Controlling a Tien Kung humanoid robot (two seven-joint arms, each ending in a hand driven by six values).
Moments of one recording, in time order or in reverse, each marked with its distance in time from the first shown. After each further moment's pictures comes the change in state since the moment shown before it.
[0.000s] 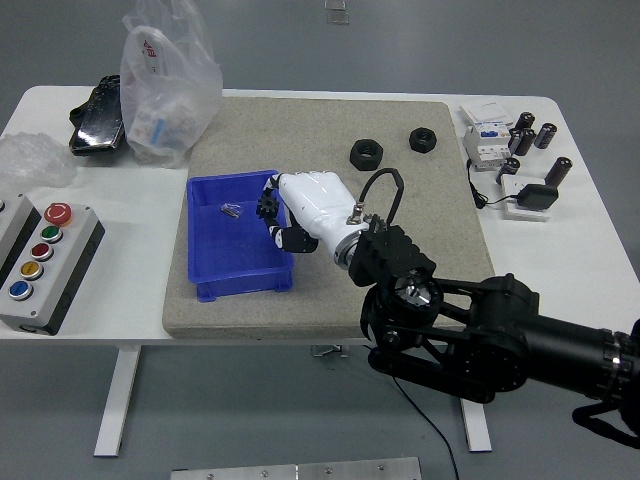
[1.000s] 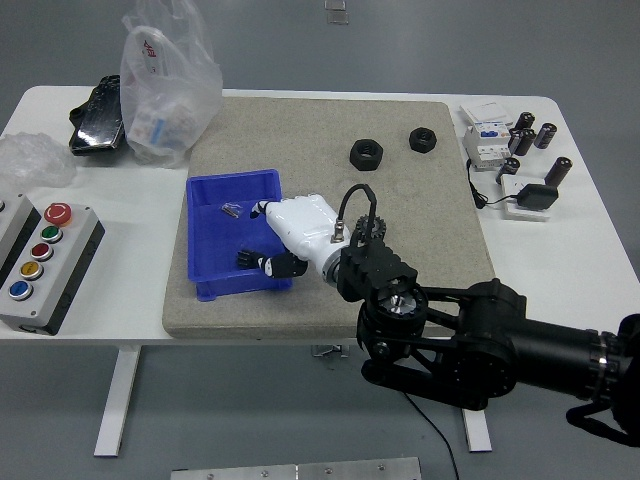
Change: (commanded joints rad) left arm -0.007 0.001 -0.011 0.000 0.008 0.006 -0.011; right arm 0.006 0.023 -0.037 -0.027 0.012 0.047 0.000
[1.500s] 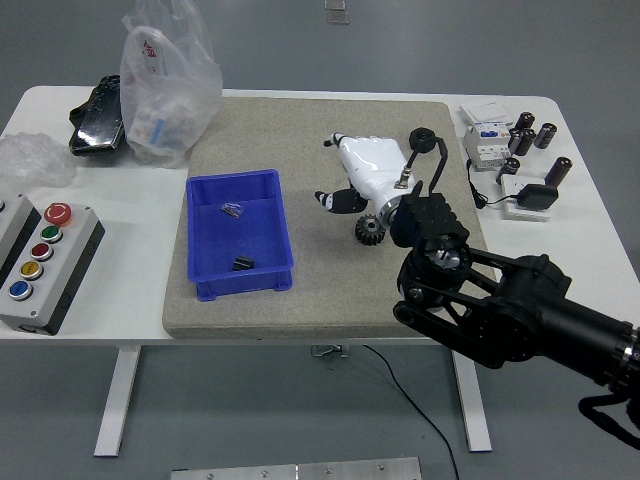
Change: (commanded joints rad) left arm 0.002 0.000 -0.006 0.000 0.008 0.001 -0.002; right arm -0.049 -0.073 0.245 -0.171 -0.134 -0.012 0.000
